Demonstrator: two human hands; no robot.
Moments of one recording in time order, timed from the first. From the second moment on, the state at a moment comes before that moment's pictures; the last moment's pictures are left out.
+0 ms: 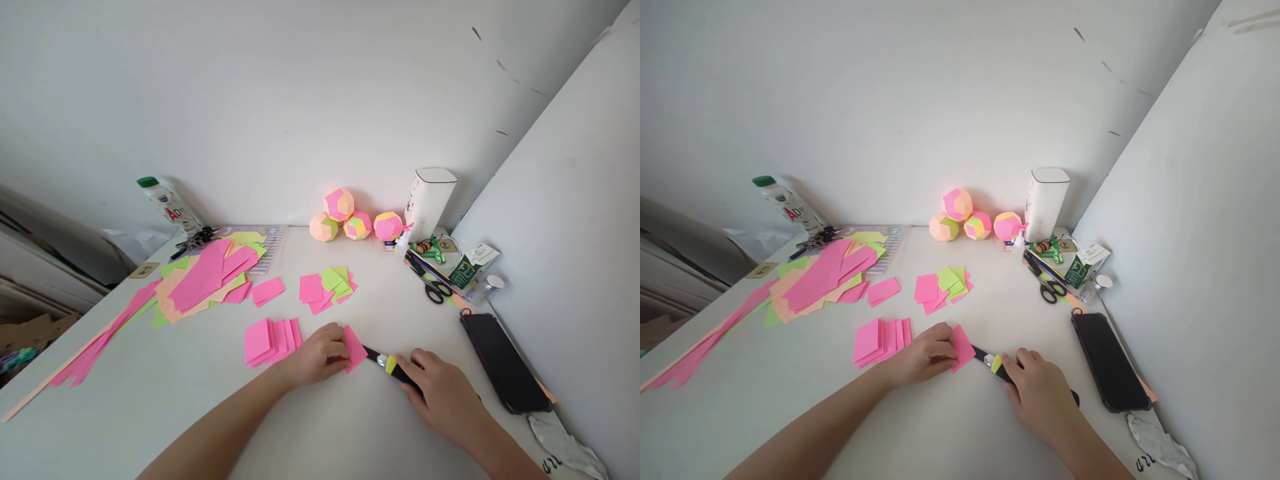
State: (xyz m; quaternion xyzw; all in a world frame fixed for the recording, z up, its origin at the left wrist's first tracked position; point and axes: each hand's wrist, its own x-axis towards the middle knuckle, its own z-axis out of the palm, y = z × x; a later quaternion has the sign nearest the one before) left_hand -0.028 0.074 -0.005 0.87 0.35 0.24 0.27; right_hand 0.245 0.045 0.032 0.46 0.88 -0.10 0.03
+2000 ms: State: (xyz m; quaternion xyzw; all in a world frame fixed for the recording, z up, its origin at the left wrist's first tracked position) left_hand -0.027 0.072 -0.012 0.87 0.35 0.27 0.23; right_hand 0.233 0.056 0.021 0.47 0.88 -0.08 -0.03
